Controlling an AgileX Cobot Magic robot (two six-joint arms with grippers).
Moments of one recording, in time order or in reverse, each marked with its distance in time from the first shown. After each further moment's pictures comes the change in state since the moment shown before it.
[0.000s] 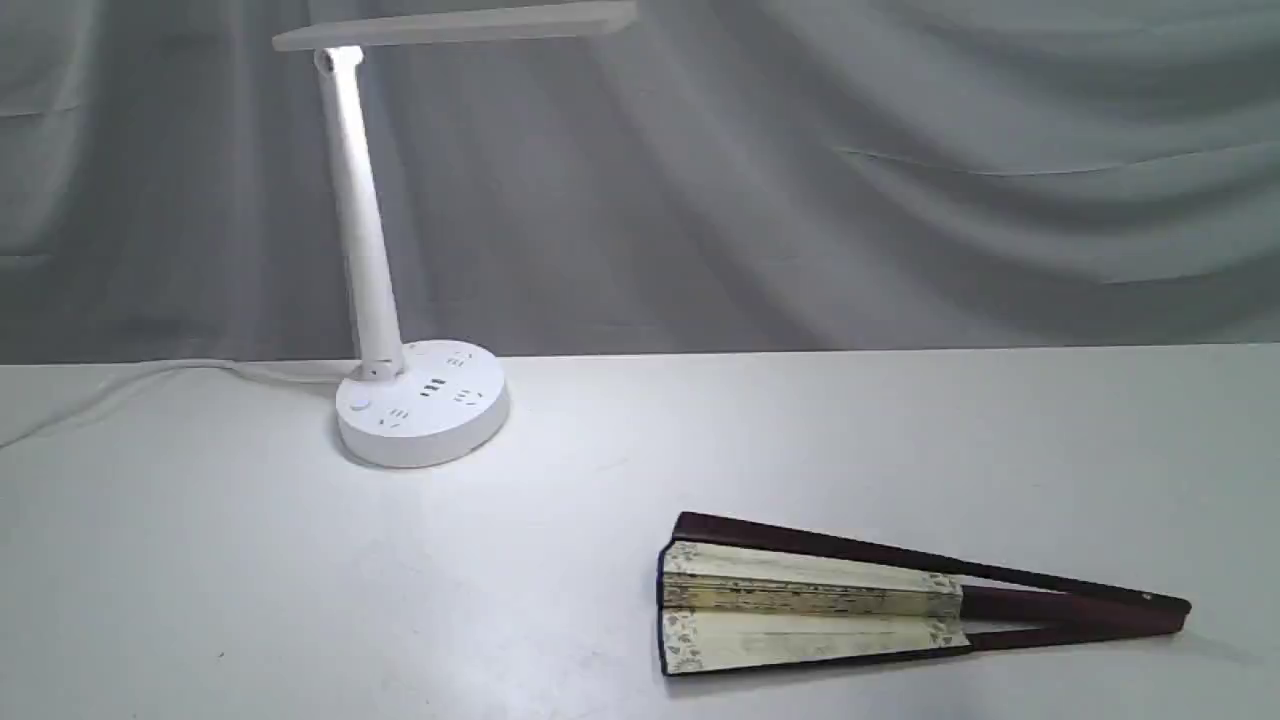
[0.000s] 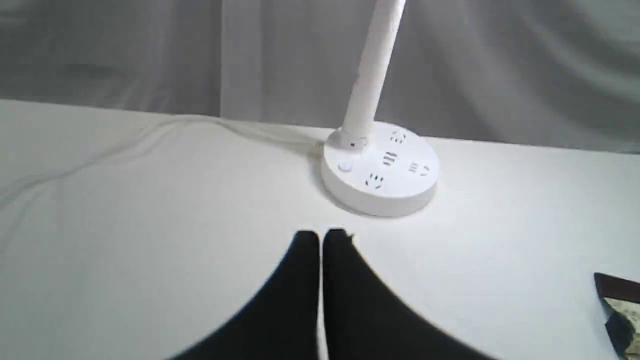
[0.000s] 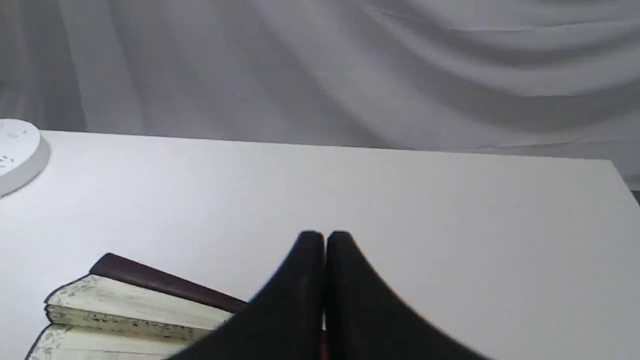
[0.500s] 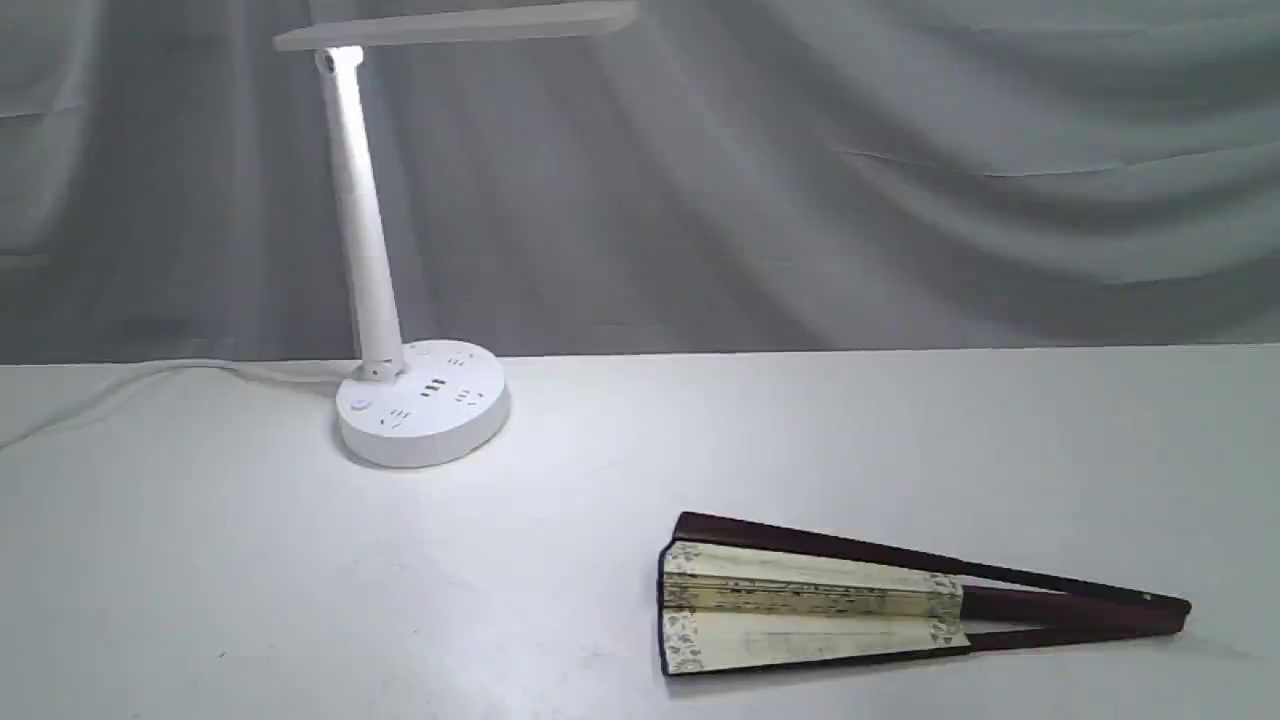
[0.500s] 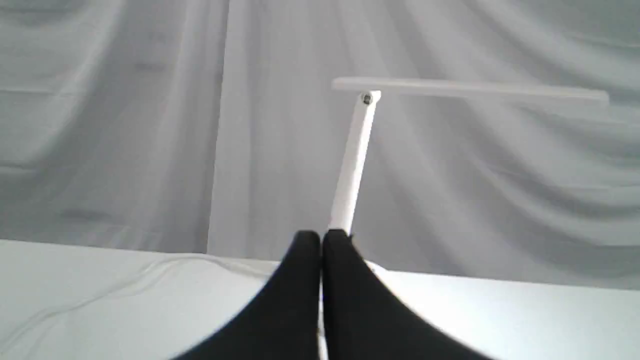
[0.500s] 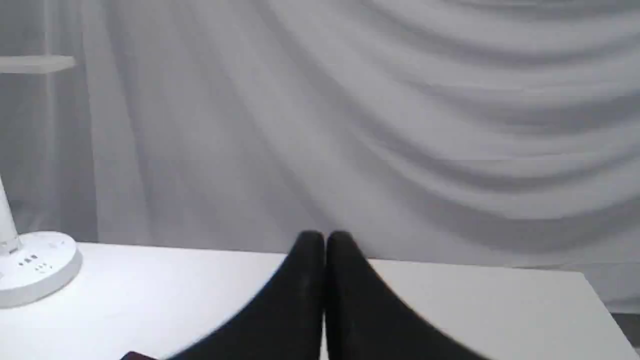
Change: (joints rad) left arm 0.000 -0.373 0.011 -0.004 0.061 0.000; right arm 0.000 -0.324 0.011 0.008 0.033 0.002
